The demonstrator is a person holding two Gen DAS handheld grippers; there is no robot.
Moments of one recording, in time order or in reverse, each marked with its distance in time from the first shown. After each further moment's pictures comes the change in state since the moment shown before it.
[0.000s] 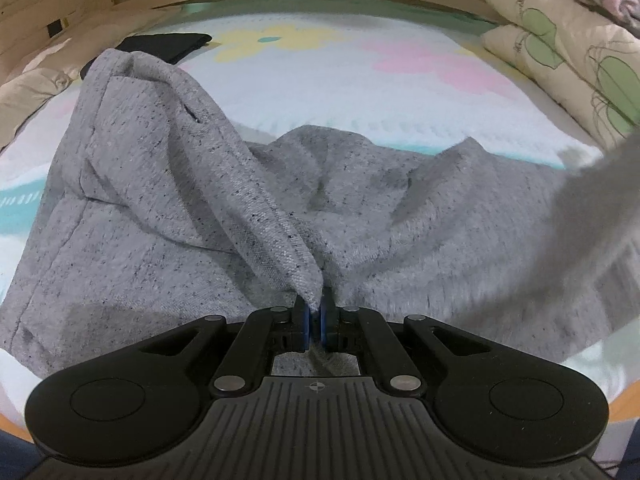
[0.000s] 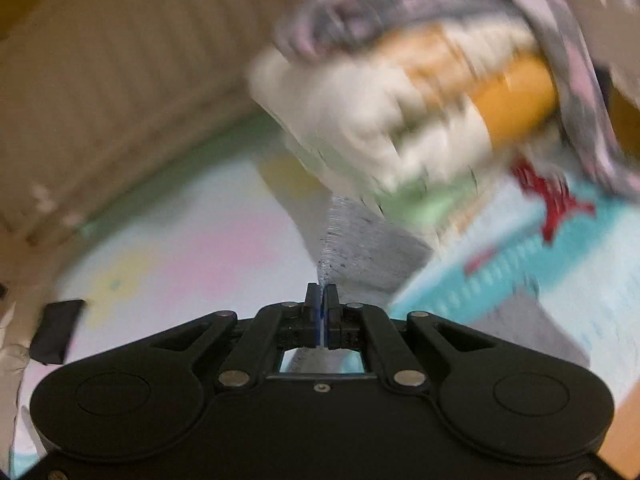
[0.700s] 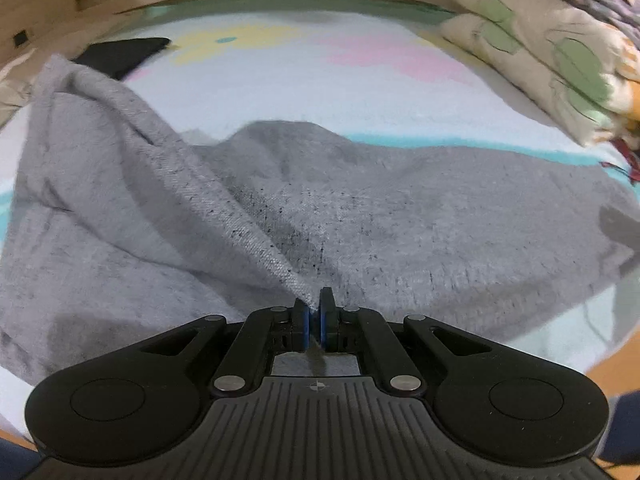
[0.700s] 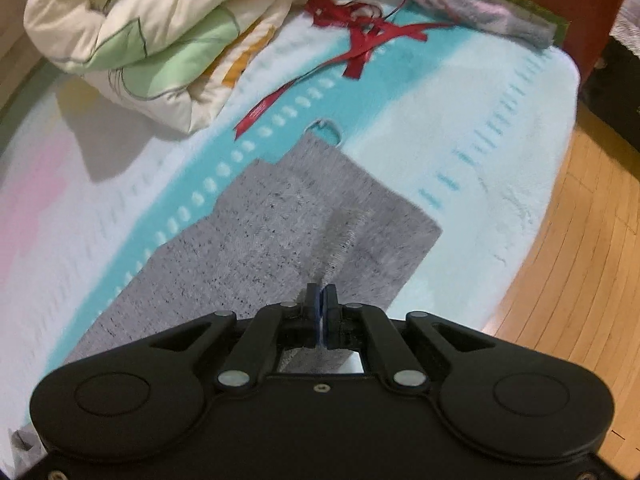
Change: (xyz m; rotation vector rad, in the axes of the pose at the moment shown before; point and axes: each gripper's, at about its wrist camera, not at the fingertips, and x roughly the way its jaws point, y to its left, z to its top) left arm -0.006 -0.017 -0.005 0.059 0.020 -0.106; right arm 0.070 -0.128 -0.043 0.284 0.401 -0.440
